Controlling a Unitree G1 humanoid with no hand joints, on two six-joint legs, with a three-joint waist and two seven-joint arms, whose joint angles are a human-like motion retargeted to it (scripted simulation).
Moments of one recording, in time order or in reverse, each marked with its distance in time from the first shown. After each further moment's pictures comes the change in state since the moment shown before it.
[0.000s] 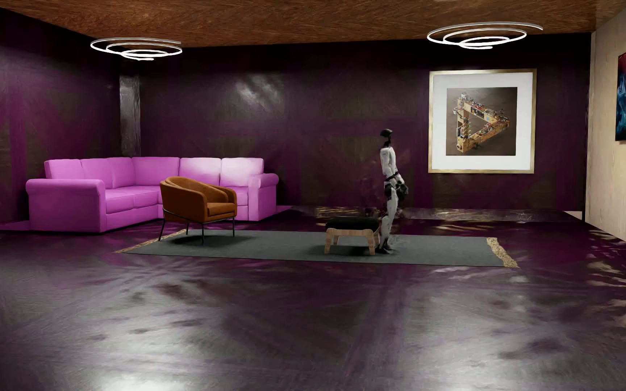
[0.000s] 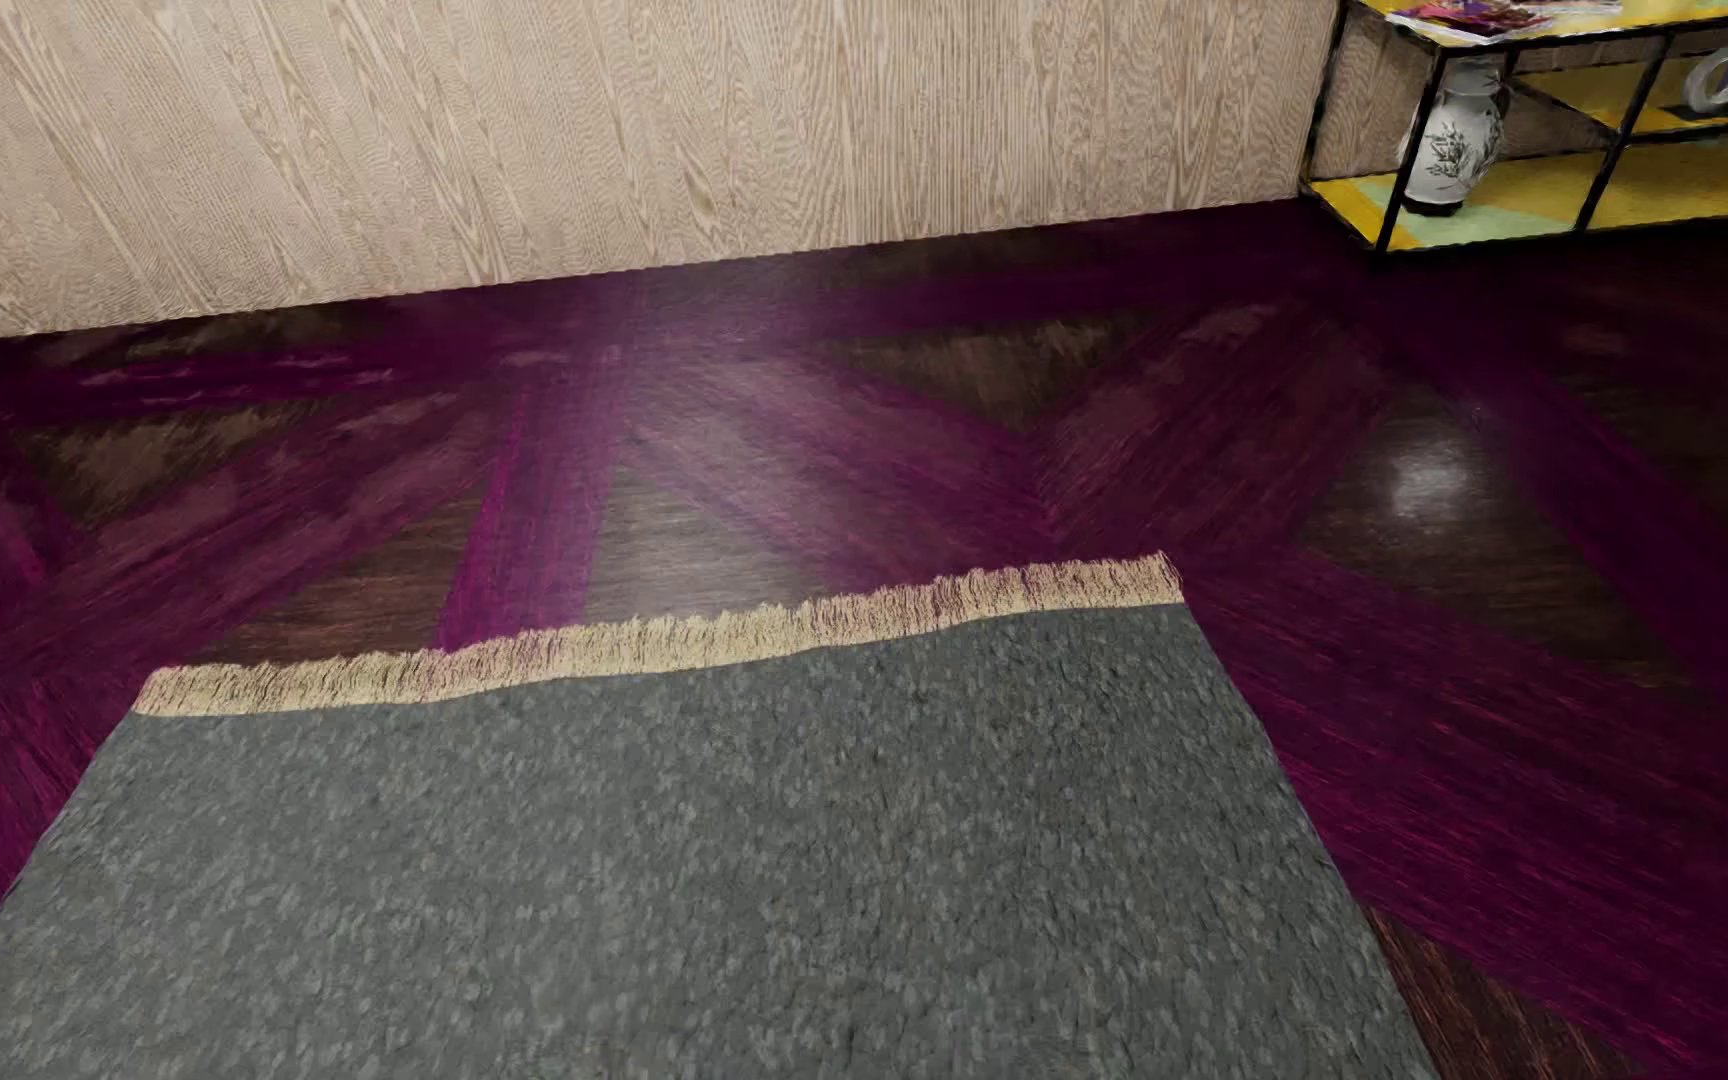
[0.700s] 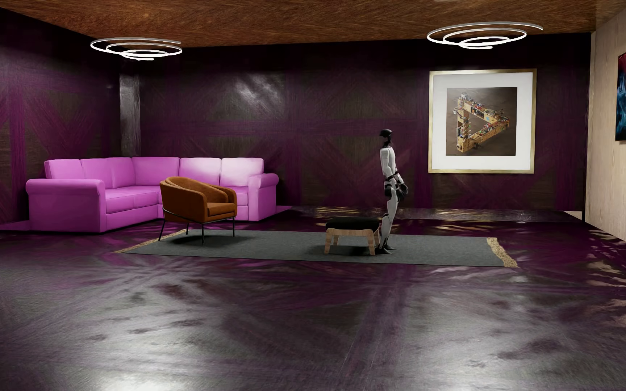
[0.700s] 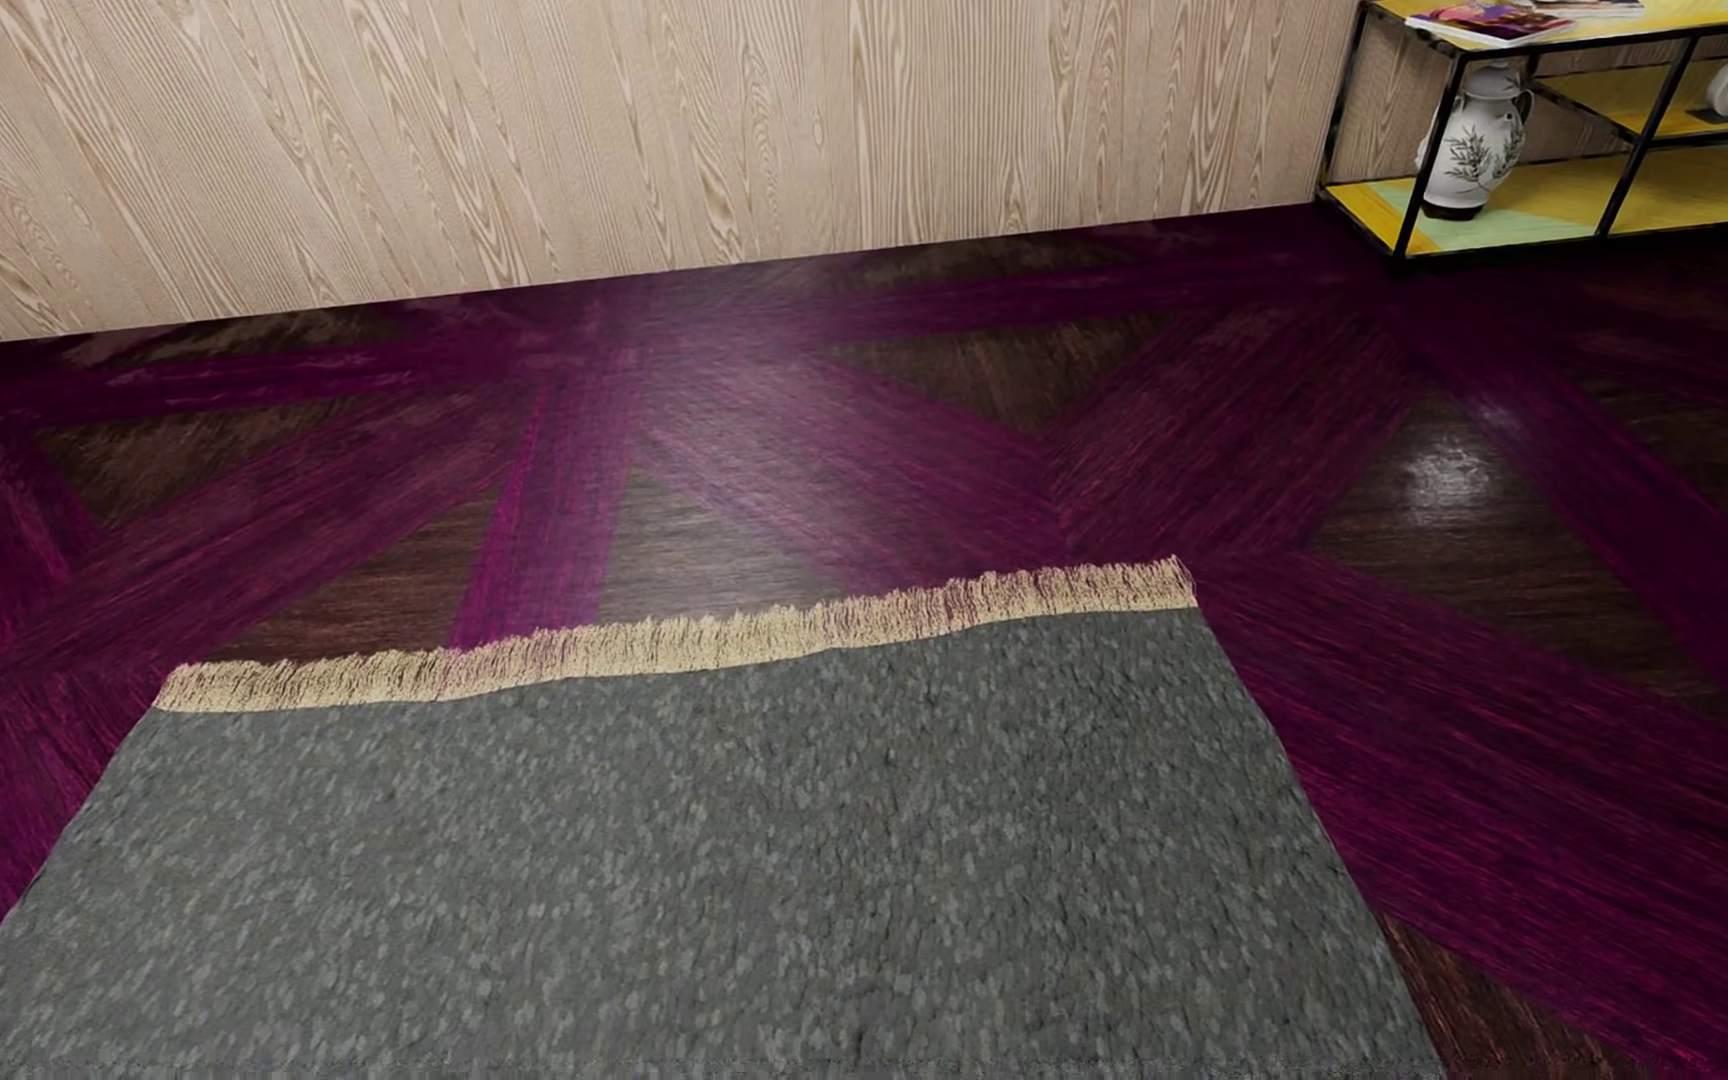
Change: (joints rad) body 0.006 0.017 -0.001 0.000 -0.002 0.003 0.011 -0.019 0.011 0.009 -0.001 -0.013 -0.009 0.003 0.000 0.069 -0.073 -0.001 0.001 0.002 0.028 0.077 0.016 0.011 -0.030 -0.030 0.017 0.080 -0.022
